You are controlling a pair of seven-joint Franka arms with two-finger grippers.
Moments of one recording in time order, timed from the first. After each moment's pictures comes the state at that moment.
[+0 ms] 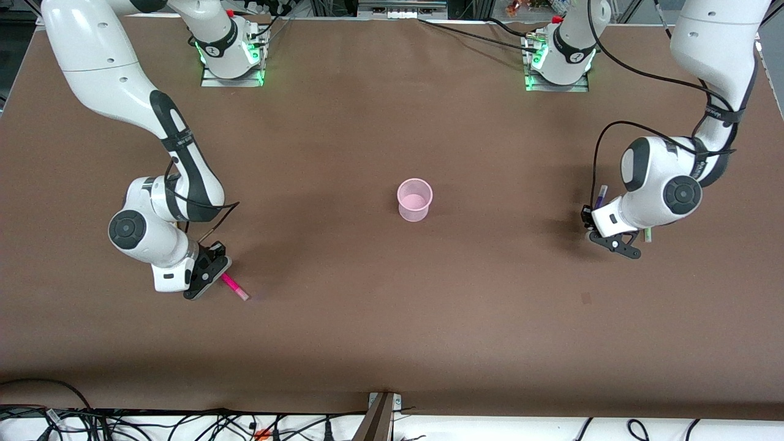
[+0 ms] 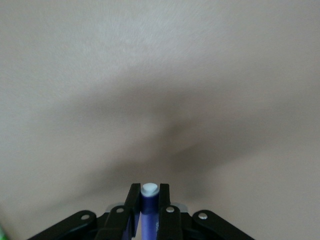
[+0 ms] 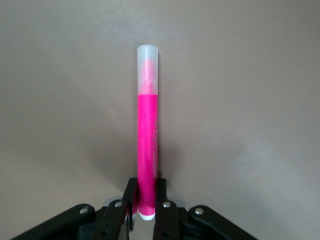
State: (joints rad) left arm 0.09 0.43 -0.08 -2.02 0.05 2.26 0.38; right arm 0.08 0.71 0.03 -1.68 0.04 2.35 -0.69
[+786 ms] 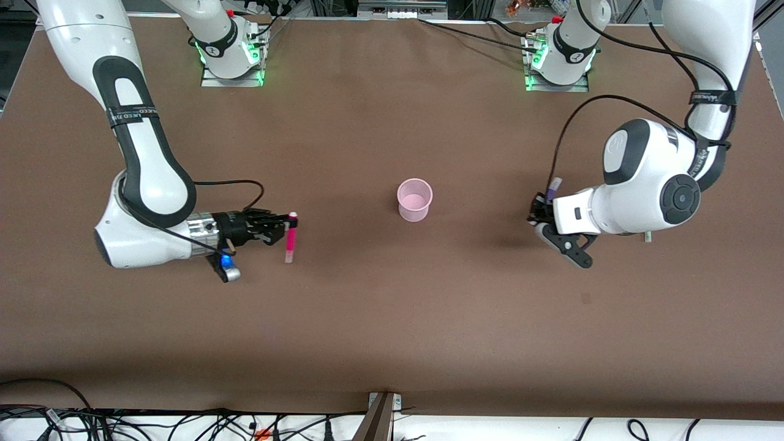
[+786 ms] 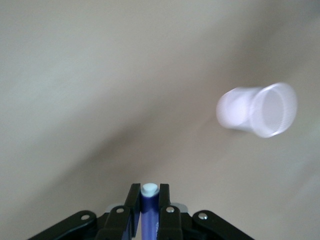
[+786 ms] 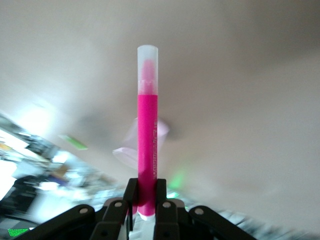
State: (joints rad) left arm 0.08 0.42 -0.35 -1.69 -0.33 1.96 0.51; right arm 0.14 0.64 0.07 -1.52 0.97 1.76 0.58
